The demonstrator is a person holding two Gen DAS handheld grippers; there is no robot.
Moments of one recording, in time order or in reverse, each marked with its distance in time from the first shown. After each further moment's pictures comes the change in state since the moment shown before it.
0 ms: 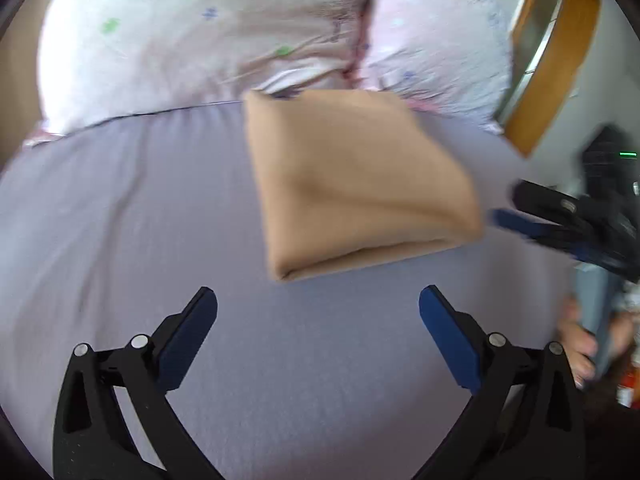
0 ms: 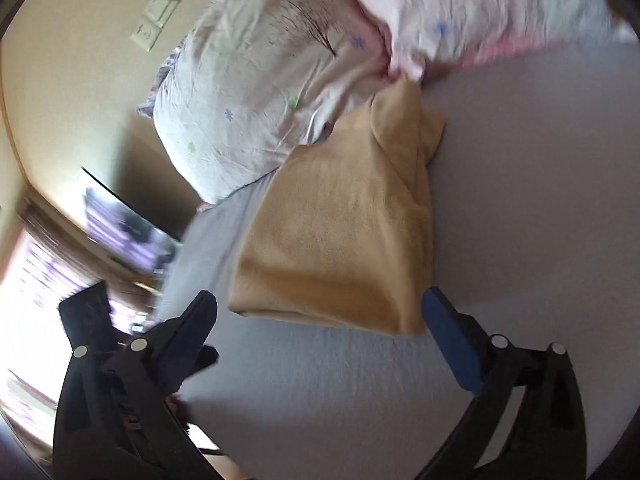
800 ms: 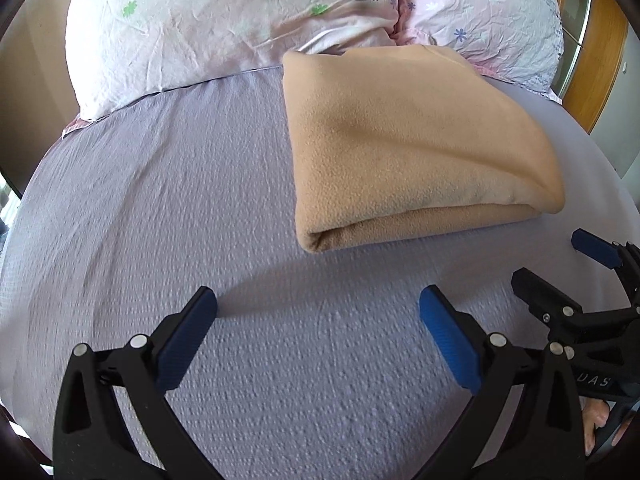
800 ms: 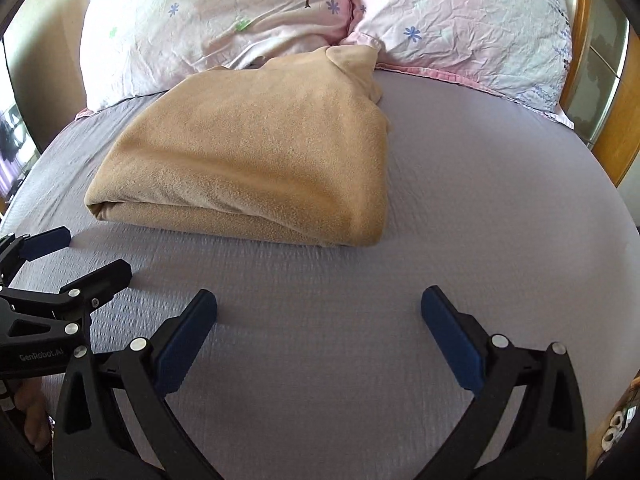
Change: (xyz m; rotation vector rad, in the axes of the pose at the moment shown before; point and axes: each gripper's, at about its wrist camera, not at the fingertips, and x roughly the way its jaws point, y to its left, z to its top) left arm 0.046 0.000 -0.012 0.006 0.064 0.209; right arm 0.033 0.017 -0.062 -0.204 0.056 -0.484
